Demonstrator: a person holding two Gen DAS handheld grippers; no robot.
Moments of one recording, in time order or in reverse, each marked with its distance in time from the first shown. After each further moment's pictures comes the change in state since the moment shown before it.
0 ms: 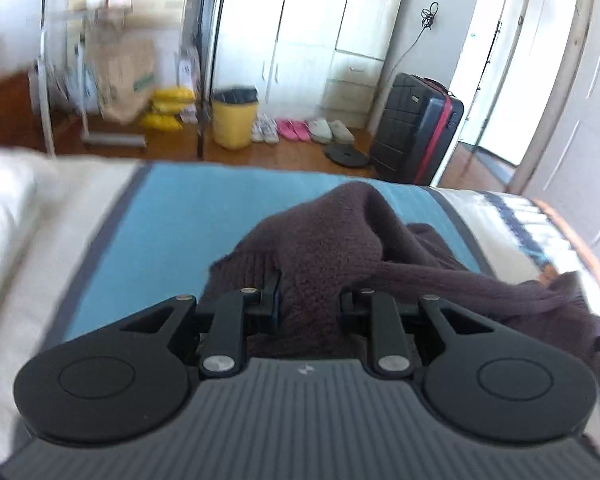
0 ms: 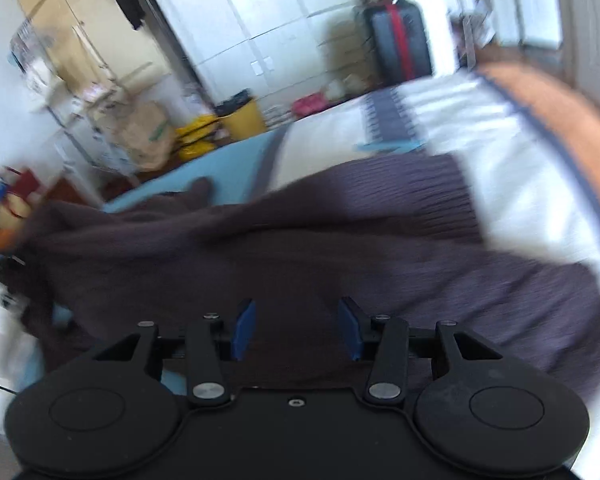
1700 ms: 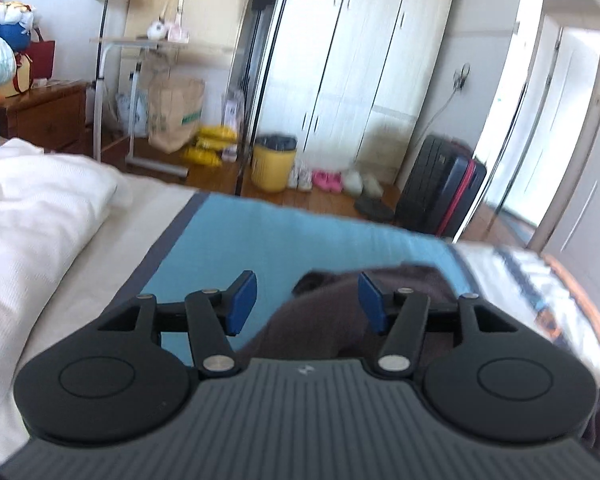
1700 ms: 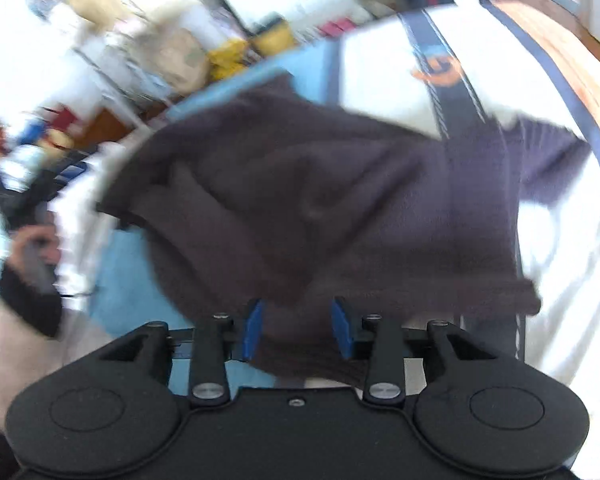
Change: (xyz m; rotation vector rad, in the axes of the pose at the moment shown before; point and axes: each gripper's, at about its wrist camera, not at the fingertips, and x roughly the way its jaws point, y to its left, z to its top) left arm -0.083 0.002 -0.030 -0.098 -0.214 0.098; right arm -0.146 0.052 -0.093 -0.002 0.182 0.083
